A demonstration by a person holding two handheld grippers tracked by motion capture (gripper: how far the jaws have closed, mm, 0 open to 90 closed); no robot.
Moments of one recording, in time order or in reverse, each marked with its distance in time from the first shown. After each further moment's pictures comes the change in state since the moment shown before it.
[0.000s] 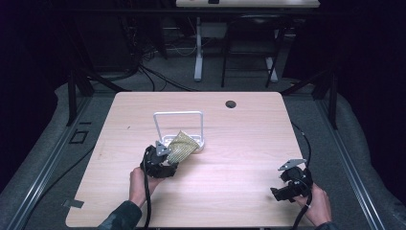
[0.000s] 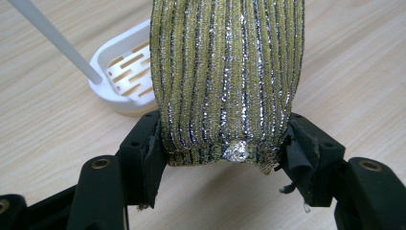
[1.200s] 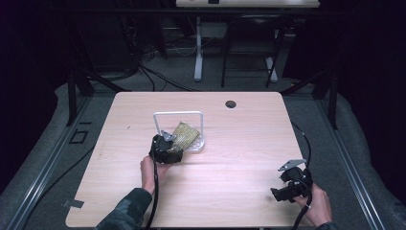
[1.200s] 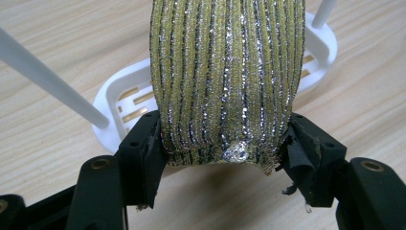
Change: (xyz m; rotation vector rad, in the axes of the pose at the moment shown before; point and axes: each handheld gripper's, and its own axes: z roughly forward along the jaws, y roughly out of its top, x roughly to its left) left arm 0.011 0.027 0.046 0.003 0.056 -0.115; right arm 0.001 -0.001 -0.001 0.007 -0.002 -0.008
